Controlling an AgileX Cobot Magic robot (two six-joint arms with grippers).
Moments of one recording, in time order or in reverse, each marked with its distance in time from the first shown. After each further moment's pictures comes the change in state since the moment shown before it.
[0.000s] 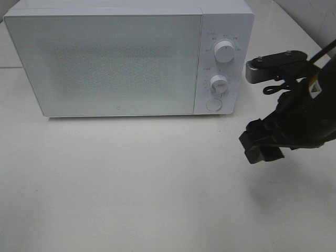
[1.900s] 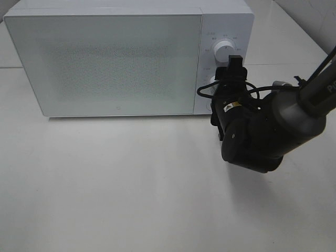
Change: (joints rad) left arm 0.000 0.000 0.000 0.000 0.000 0.000; right arm 0.170 0.688 -0.020 0.908 -1.797 1.065
